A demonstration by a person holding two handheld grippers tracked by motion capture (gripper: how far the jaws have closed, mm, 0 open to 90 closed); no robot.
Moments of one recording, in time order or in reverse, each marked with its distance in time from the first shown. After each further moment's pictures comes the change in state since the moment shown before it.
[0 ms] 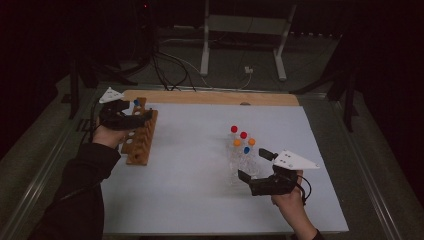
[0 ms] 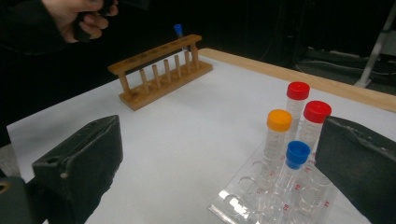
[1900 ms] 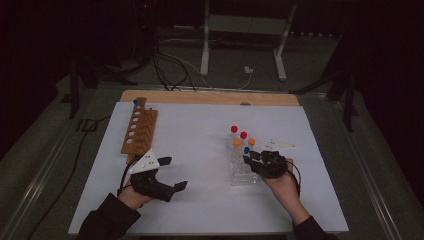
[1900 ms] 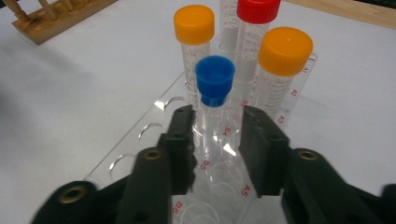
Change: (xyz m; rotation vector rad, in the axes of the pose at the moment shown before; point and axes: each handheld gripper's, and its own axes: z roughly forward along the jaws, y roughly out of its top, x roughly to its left) left arm -0.118 -0.103 -0.013 0.031 -0.425 0.167; right arm -0.051 -0.026 0.055 0.301 -0.153 0.041
